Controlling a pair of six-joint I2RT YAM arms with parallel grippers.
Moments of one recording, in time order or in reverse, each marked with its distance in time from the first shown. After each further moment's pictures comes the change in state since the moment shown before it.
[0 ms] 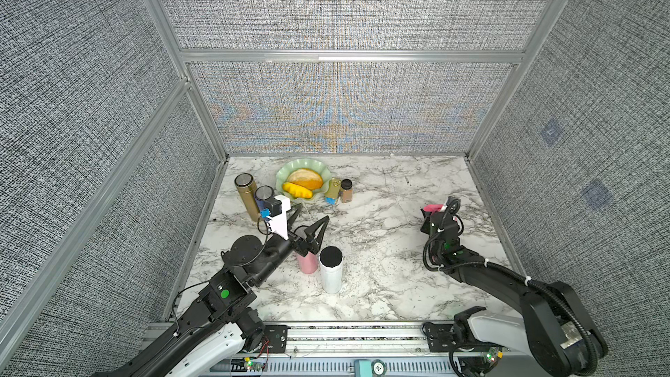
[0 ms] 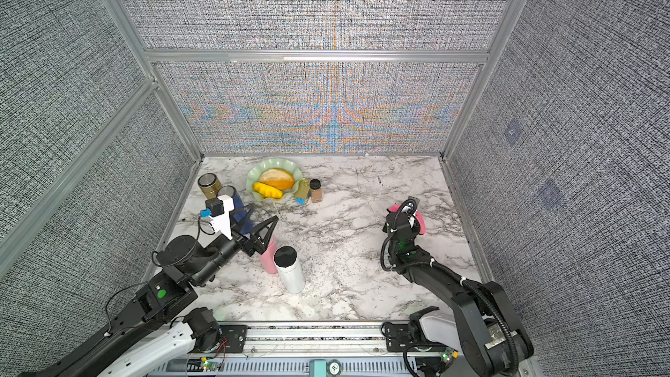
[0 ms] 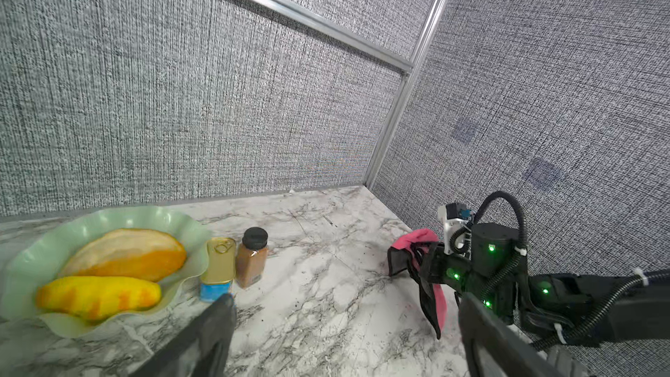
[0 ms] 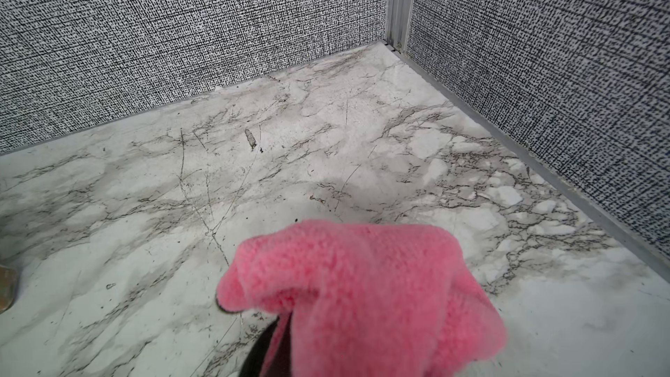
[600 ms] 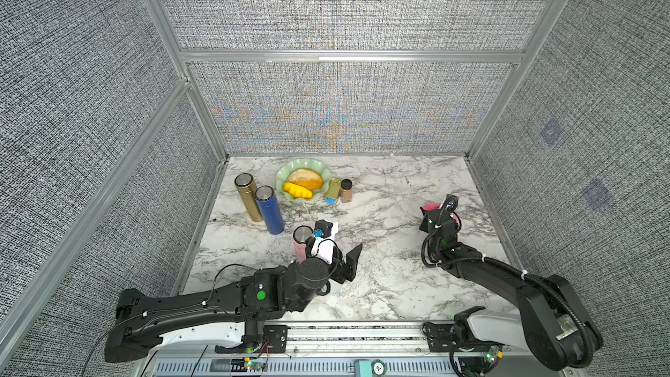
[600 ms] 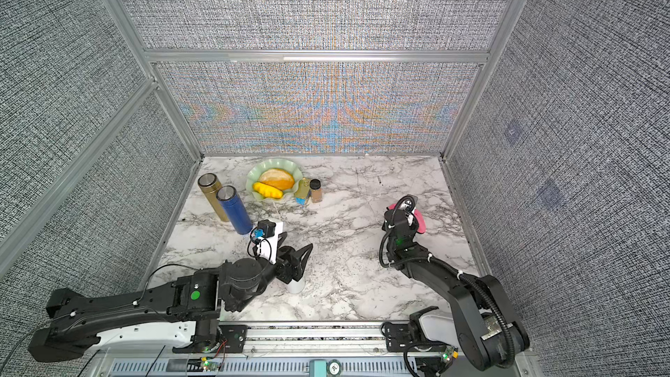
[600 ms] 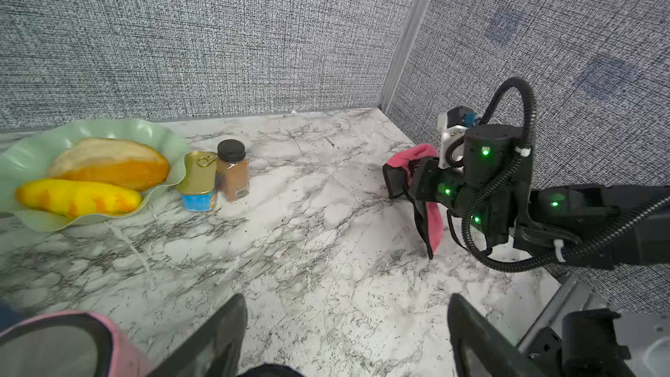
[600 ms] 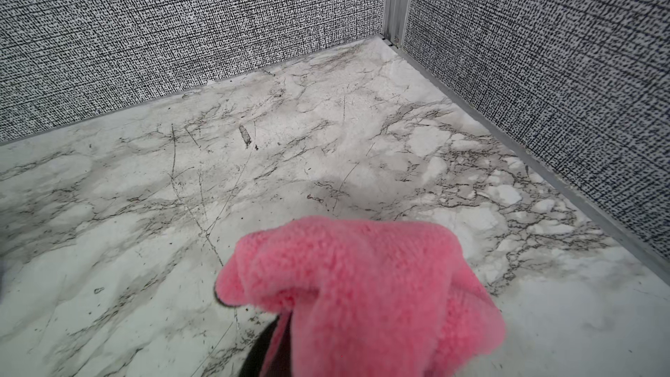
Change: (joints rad) left arm -0.557 0.272 0.130 -0.216 -0.608 -0.196; right arm 0.000 0.035 0.033 -0.026 0.010 0.005
